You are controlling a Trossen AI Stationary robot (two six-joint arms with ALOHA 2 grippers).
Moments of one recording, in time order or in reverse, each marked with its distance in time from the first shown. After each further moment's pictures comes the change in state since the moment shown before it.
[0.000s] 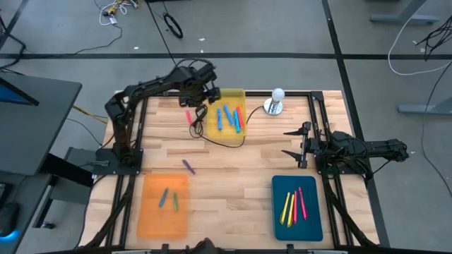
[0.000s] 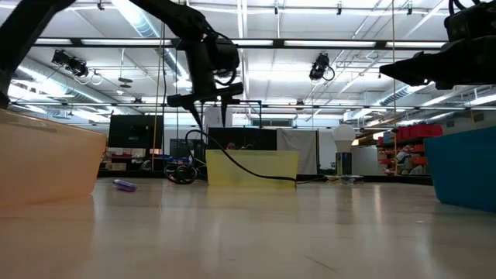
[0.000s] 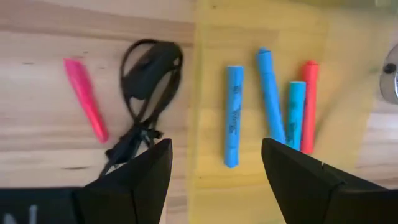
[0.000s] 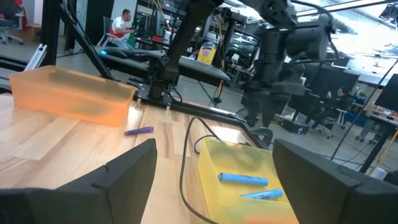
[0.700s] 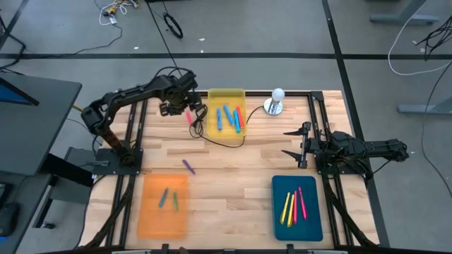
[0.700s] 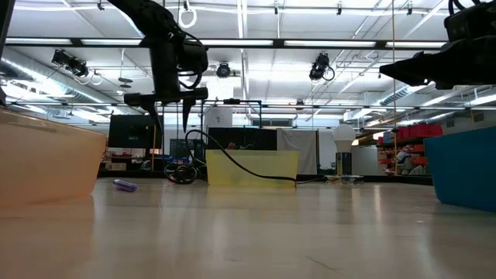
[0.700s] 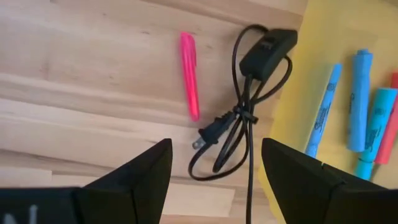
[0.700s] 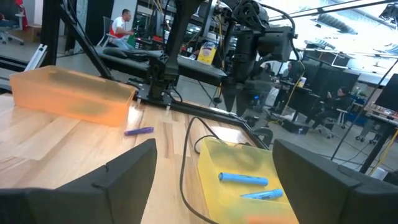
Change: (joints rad) left arm 0.055 -0.280 -0.394 0.053 -0.044 -0.061; right arm 0.000 0.000 0.000 0.000 0.000 0.000
